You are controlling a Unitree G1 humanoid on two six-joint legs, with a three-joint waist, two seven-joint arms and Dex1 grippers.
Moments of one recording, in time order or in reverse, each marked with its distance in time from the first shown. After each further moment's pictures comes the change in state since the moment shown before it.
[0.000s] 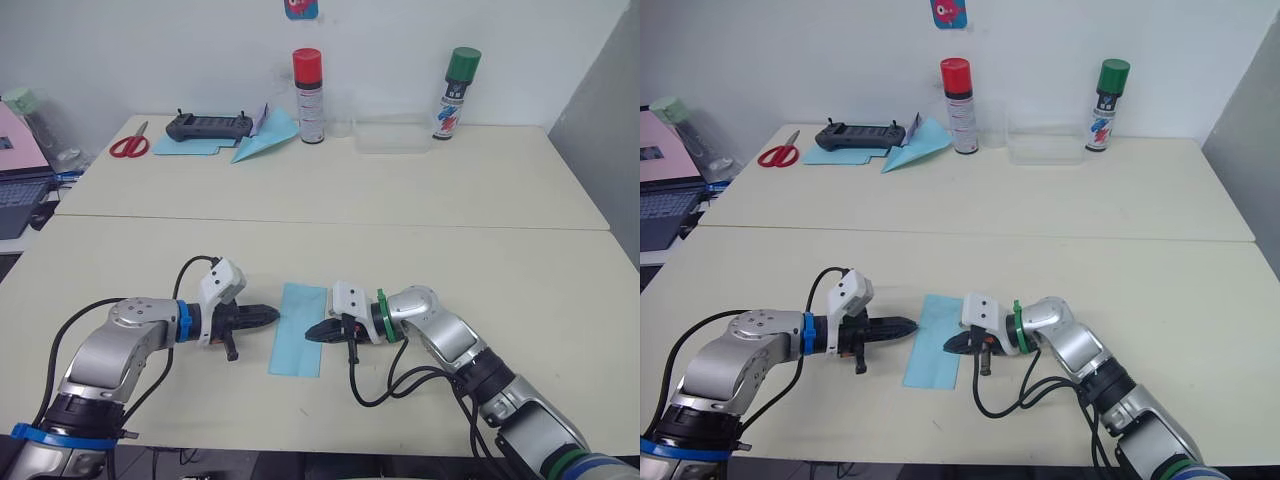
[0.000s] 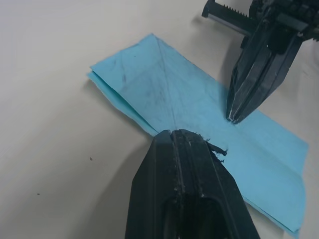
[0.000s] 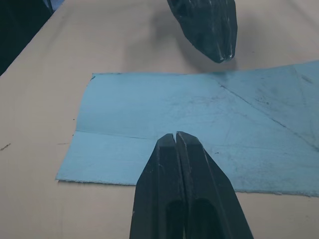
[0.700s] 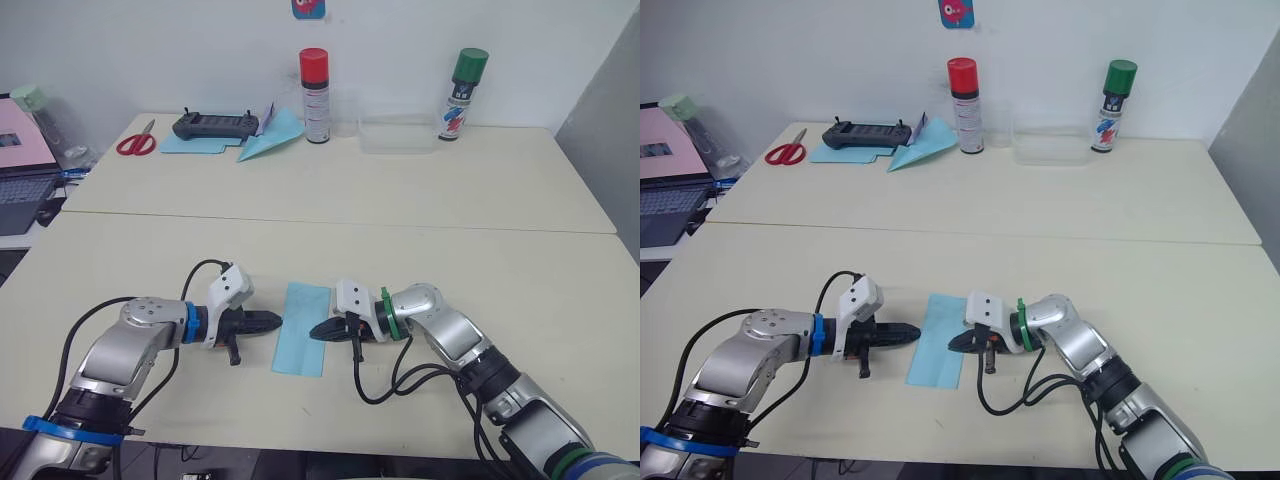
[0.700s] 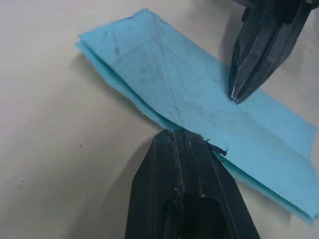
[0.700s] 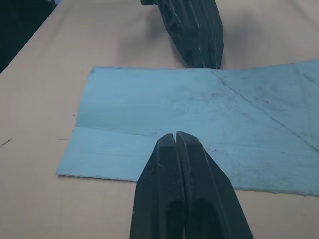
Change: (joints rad) left arm -0.064 -0.025 -0.045 0.058 0.029 -0.005 -0.035; right arm -0.002 -0.023 -0.010 -0.016 0.000 0.020 0.014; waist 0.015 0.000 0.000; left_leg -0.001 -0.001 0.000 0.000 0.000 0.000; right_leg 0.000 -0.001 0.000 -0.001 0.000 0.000
